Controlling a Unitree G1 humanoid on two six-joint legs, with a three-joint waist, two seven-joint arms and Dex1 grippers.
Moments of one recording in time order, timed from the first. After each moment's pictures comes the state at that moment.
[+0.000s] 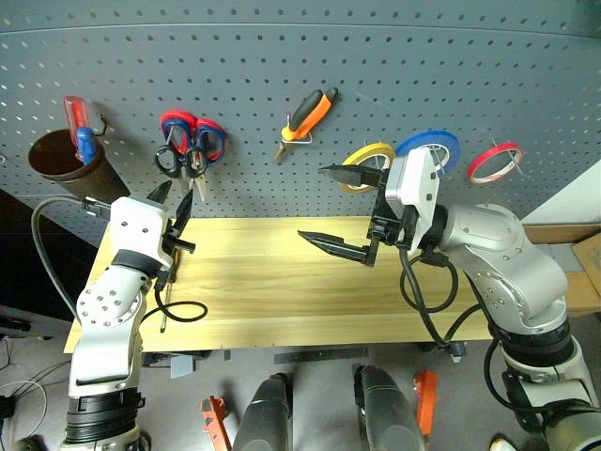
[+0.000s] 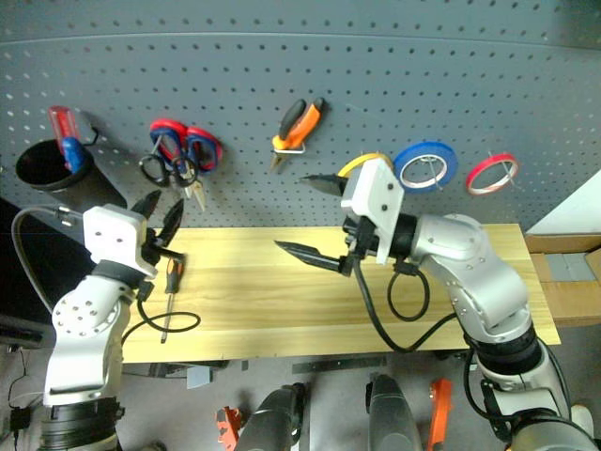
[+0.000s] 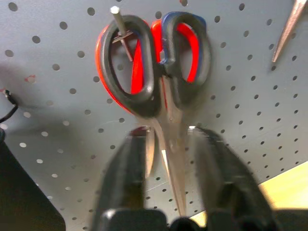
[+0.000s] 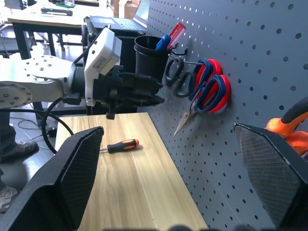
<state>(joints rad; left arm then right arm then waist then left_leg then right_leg) -0.15 0.48 0.28 -0.22 -0.08 0.06 -0.32 -0.65 -0.47 0.17 -0.51 0.44 0.57 0.76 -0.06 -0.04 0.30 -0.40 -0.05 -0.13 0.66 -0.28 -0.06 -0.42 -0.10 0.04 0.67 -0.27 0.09</state>
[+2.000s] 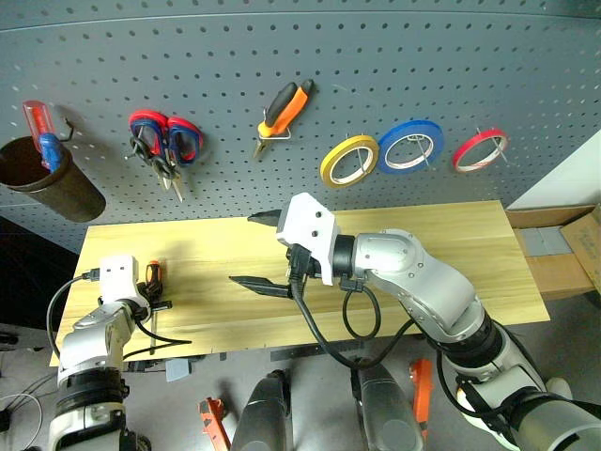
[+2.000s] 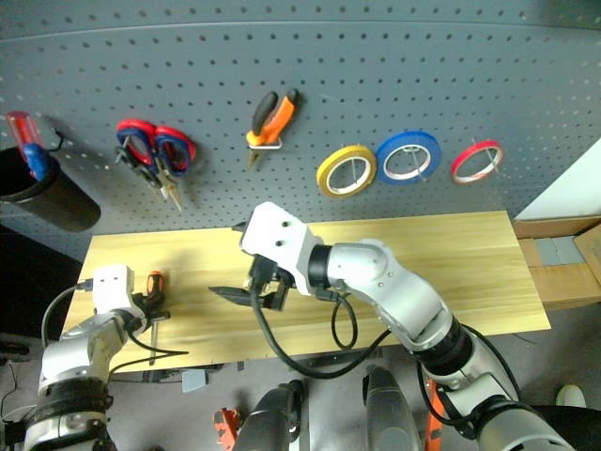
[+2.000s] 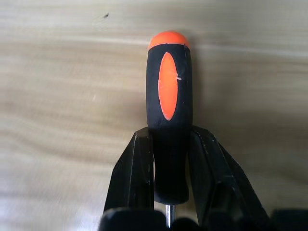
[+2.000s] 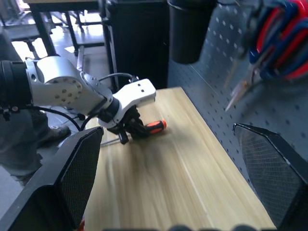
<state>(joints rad) -0.21 0.53 0.41 0.27 -0.25 0.62 -0.23 -0.73 -0.24 0.50 -0.42 0.29 0.68 0.64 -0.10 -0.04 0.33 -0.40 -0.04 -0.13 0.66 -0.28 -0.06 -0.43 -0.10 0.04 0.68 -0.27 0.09</state>
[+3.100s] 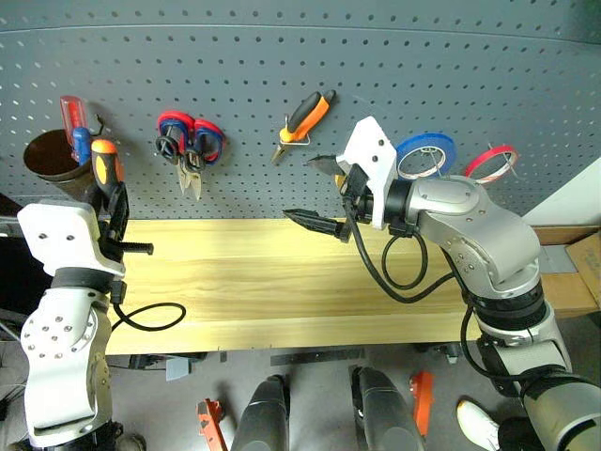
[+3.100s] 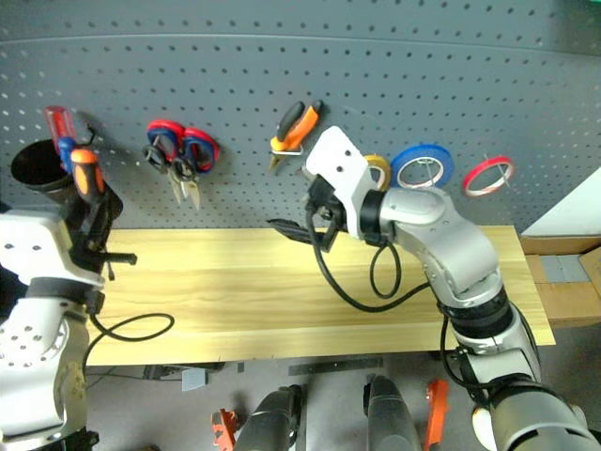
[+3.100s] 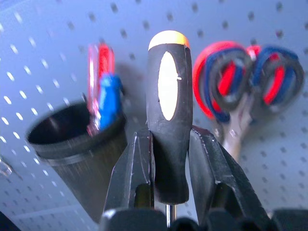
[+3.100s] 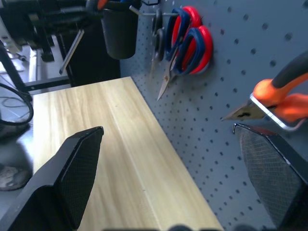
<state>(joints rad) -0.09 0.48 0.48 -0.51 -0.18 0.27 -0.16 -0.89 -0.37 0.23 -0.38 0.34 0.90 0.66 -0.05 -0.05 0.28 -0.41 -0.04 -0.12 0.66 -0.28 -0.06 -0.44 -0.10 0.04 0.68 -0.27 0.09</state>
